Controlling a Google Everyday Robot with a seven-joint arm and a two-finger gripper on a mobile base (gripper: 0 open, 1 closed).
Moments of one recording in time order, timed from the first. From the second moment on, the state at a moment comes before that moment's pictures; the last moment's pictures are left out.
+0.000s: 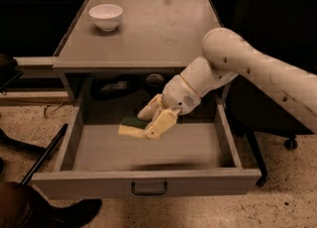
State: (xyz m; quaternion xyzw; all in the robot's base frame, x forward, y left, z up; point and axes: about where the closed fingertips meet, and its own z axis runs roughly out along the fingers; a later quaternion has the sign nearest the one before) arm 0.482 0.016 0.785 -0.66 0.61 0.40 0.18
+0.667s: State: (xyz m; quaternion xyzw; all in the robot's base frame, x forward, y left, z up) arm 0.509 0.049 0.736 -0.68 0.67 0.24 0.18
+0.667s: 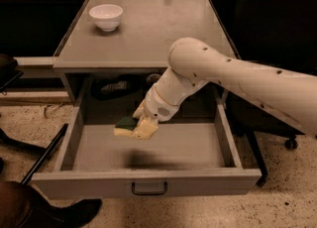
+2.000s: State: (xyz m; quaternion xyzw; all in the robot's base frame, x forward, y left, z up) arm 0.547 0.040 0.669 -0.64 0.69 0.22 0.26
